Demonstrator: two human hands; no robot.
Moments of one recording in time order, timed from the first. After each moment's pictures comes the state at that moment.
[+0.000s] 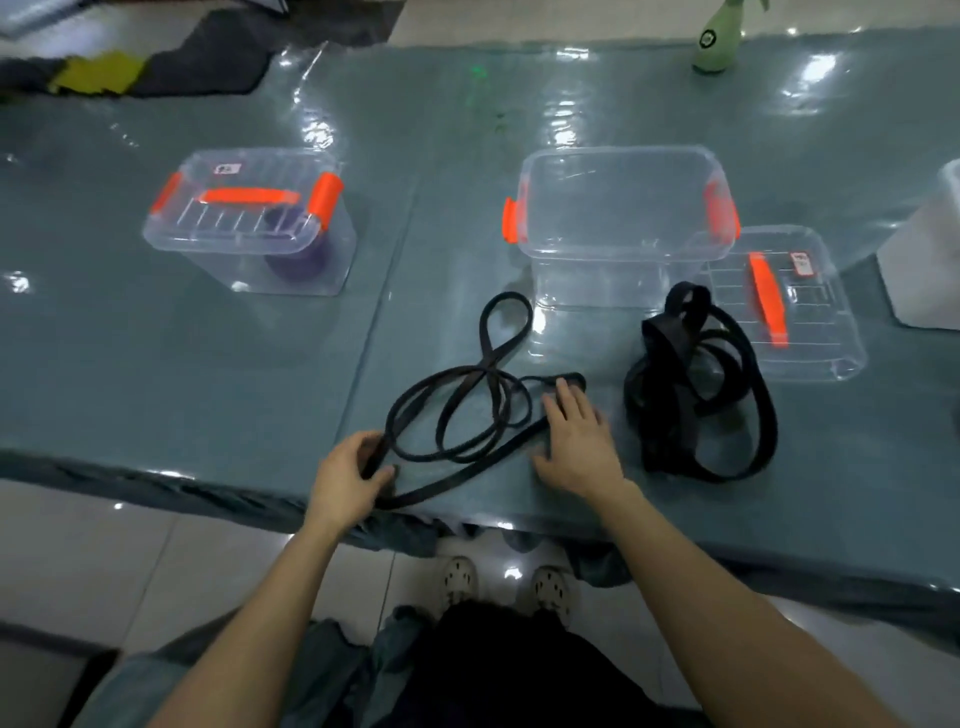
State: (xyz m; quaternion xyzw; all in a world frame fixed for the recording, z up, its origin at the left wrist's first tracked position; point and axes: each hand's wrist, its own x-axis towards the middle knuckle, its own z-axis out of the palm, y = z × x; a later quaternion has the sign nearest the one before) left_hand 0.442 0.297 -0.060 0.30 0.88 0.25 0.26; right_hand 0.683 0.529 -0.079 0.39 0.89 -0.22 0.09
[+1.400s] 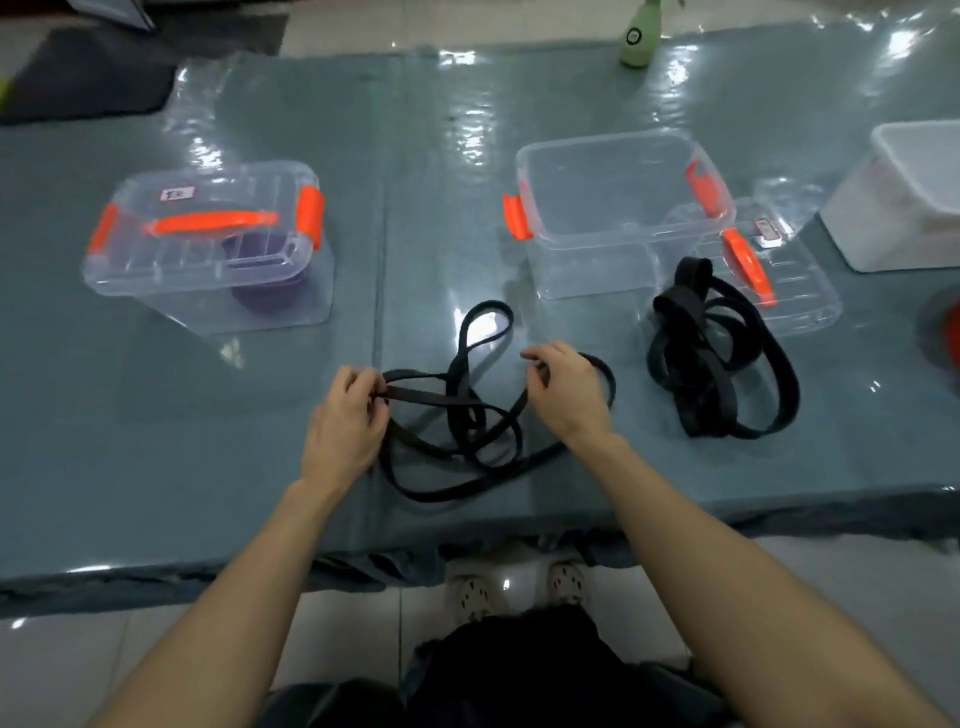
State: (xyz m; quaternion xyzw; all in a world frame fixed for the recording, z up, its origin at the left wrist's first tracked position) left_hand 0.324 0.358 -0.054 0.53 0.81 0.24 0.07; right_hand 0.584 0.509 -0.034 0.50 0.79 -0.28 -0.21
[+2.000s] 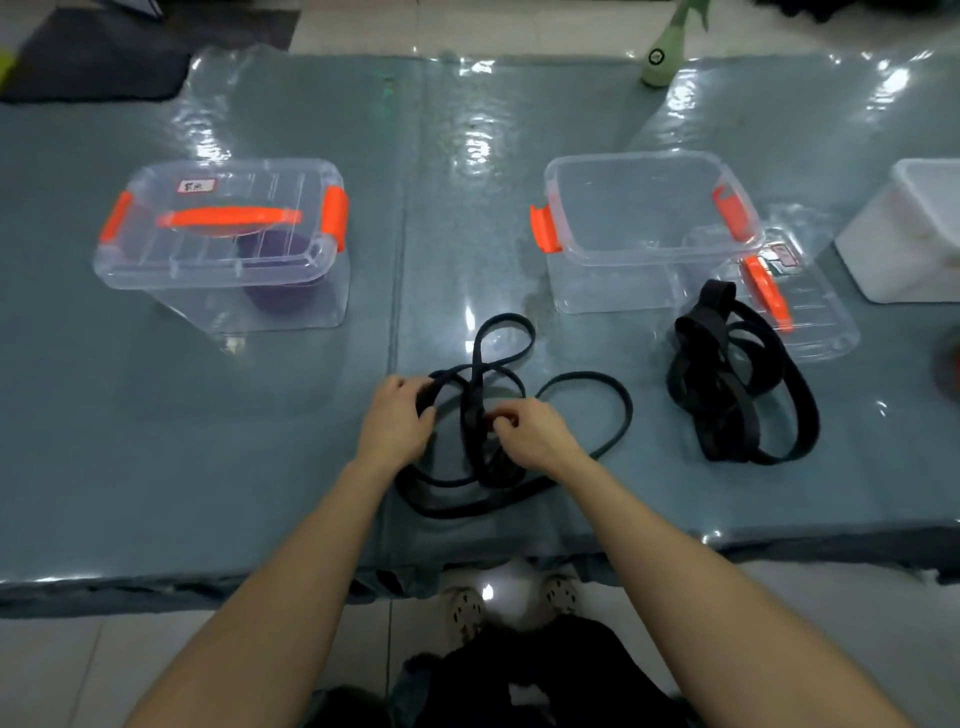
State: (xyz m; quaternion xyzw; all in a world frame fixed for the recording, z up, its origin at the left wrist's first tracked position) left_hand 0.329 0.402 -0.082 0.48 0.81 0.21 0.26; right_hand 0.533 0.485 -0.052 0.50 0.77 -0.40 0.01
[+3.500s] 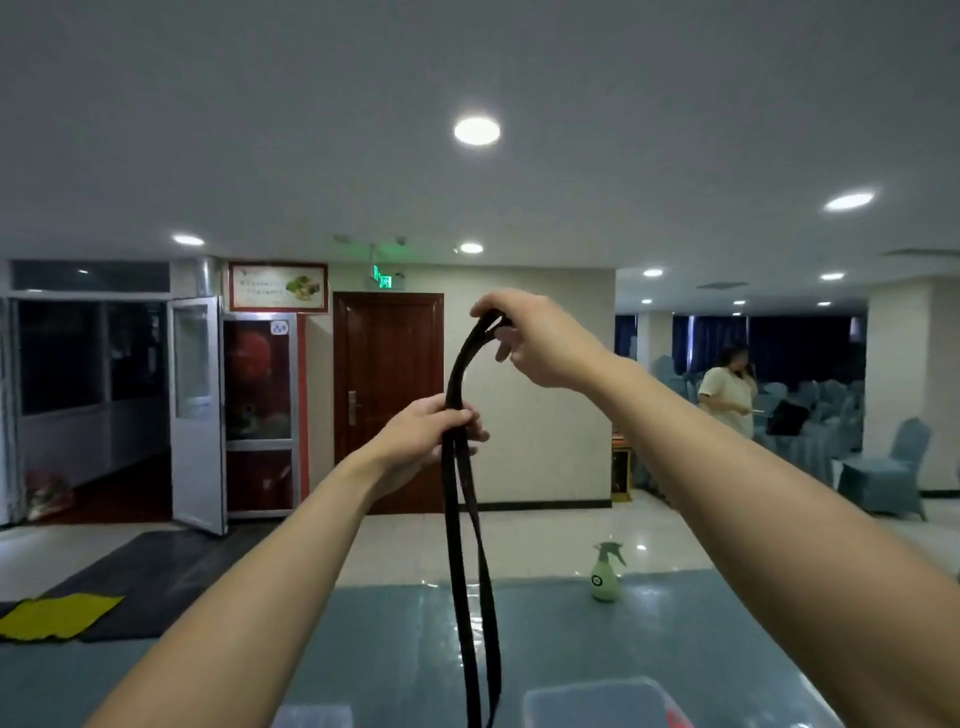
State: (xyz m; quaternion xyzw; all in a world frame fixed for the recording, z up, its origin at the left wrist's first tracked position) left_hand 0.308 0.528 0.516 0.60 0.47 0.56 0.33; right_hand 0.505 0.582 0.621 0.22 0.89 0.04 -0.40
